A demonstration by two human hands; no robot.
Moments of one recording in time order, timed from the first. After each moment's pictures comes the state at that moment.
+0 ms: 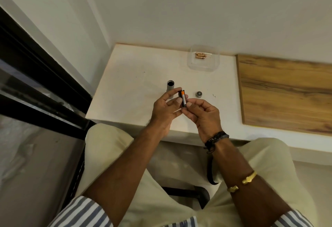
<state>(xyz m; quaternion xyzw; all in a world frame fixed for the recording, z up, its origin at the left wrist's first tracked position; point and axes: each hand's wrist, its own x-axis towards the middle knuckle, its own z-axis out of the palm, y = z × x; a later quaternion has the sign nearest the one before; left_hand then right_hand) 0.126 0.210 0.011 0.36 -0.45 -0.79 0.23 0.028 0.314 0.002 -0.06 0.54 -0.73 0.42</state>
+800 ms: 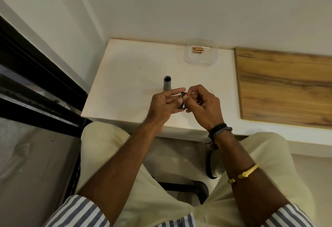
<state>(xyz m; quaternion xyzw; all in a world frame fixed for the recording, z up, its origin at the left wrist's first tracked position) 0.125 0.208 0.008 0.34 -0.57 -0.72 0.19 0.009 0.314 0.008 -0.35 0.75 -0.52 0.21</state>
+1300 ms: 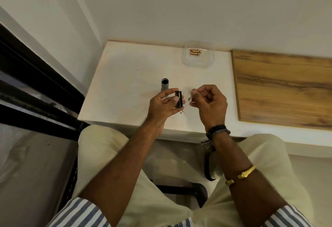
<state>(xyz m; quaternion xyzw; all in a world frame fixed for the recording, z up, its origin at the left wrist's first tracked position) 0.118 0.208 0.006 0.37 -0.48 -0.76 0.20 0.002 0.312 0.006 -0.20 0.74 -0.62 0.17</state>
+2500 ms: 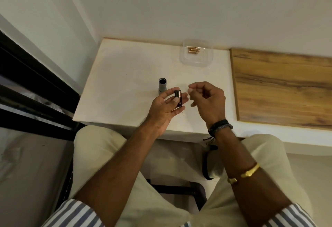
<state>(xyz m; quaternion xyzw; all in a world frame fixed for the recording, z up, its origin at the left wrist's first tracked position) 0.108 0.208 -0.004 0.33 -0.39 -0.84 0.18 -0.012 0.306 0.015 -0.26 0.76 -0.57 0.17</state>
